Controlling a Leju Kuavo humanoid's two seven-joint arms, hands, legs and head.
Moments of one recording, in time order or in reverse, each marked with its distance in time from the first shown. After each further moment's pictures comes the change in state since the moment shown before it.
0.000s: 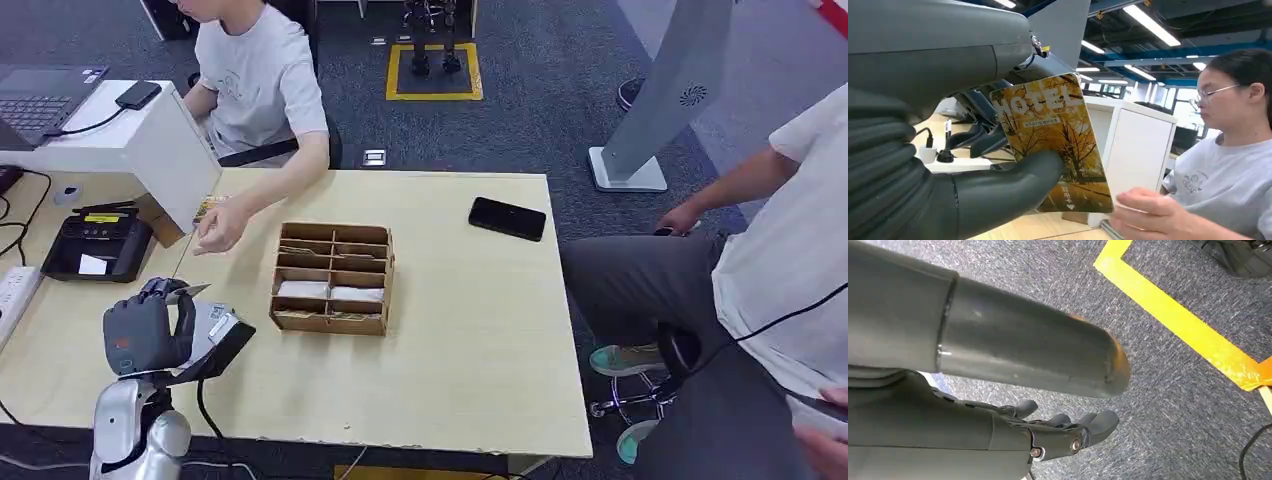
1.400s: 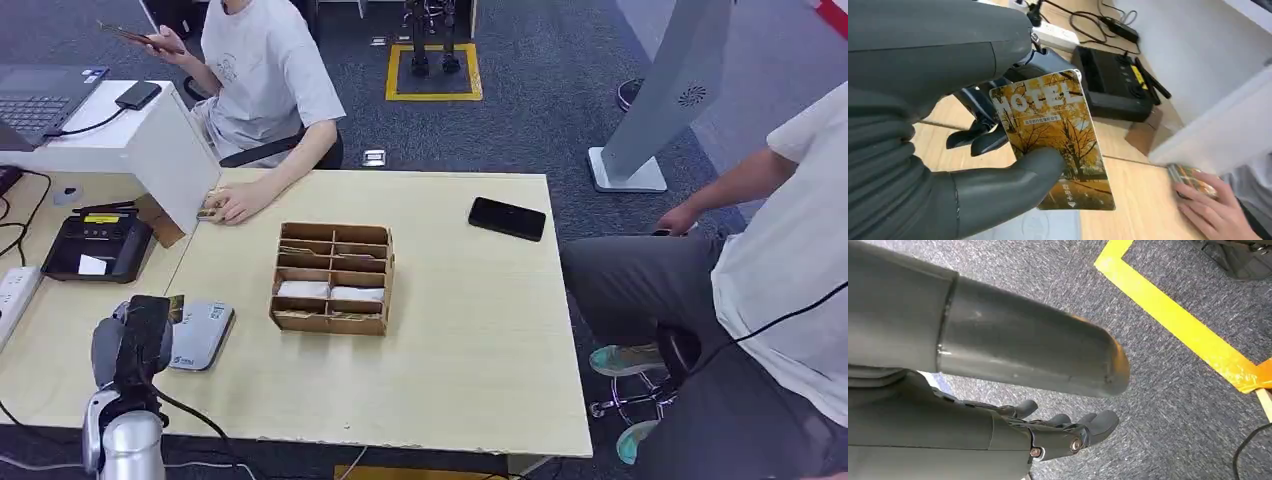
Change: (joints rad) left arm -0.063 -0.134 0.275 -0.020 0.498 -0.350 0.093; right arm -0.011 0.008 -0.080 0.000 0.104 0.010 -0.002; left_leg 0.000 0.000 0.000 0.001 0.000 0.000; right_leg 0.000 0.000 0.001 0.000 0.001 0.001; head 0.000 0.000
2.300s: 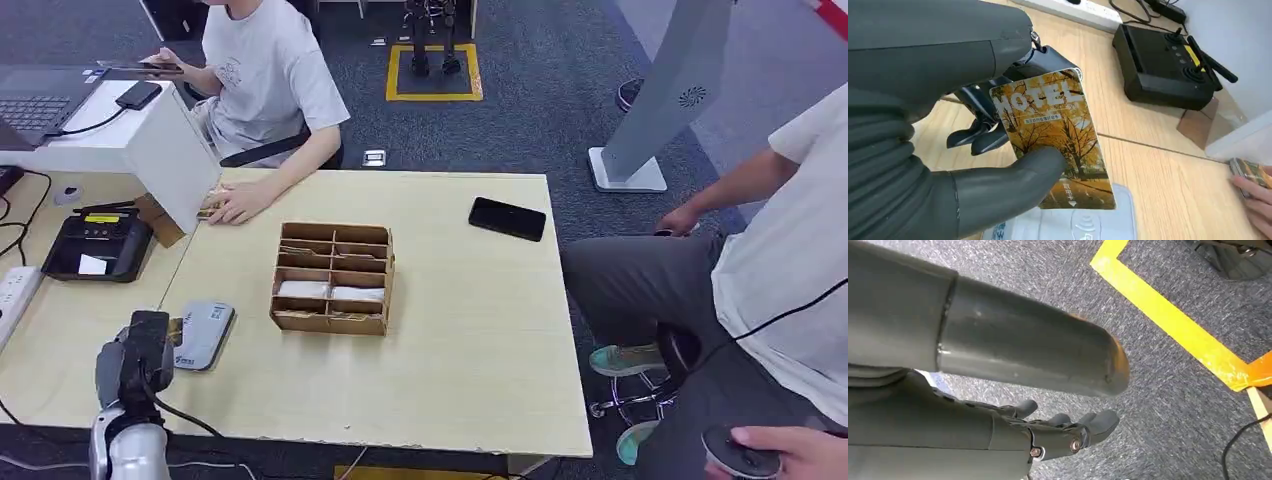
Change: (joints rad) left arm -0.017 -0.045 0.099 0.091 -0.030 0.000 -0.017; right arm -0.011 0.011 -0.023 -0.004 0.032 0.003 0.004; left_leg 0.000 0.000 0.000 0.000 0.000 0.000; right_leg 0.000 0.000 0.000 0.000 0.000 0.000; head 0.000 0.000
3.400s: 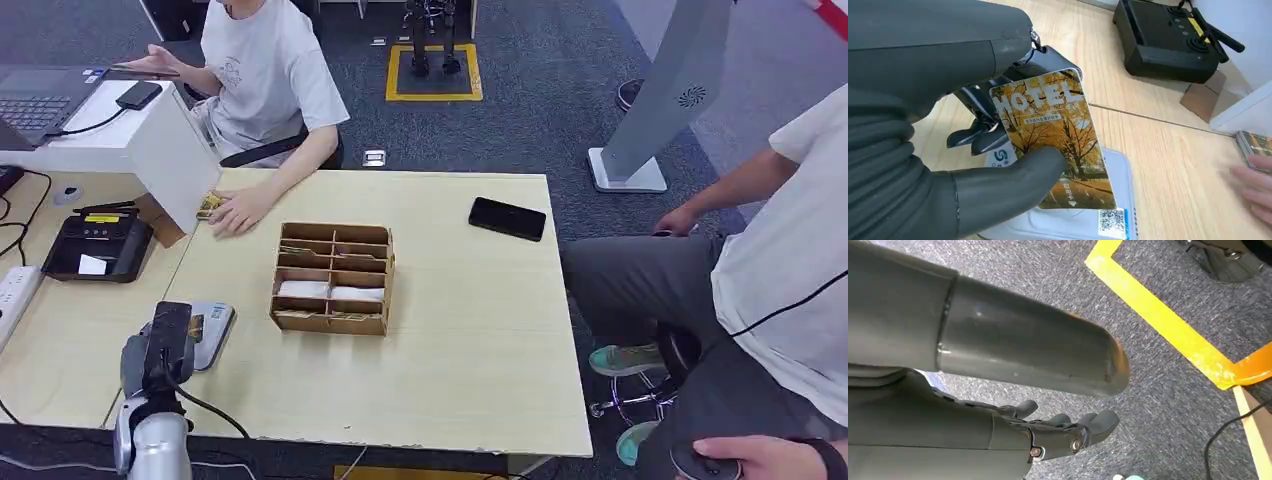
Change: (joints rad) left arm -0.049 -0.034 0.000 0.066 -0.074 0.018 0.027; right arm -0.012 0.008 0.000 -0.004 0.029 0.008 -0.009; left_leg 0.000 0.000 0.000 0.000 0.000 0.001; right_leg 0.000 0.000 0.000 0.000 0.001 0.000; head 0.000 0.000
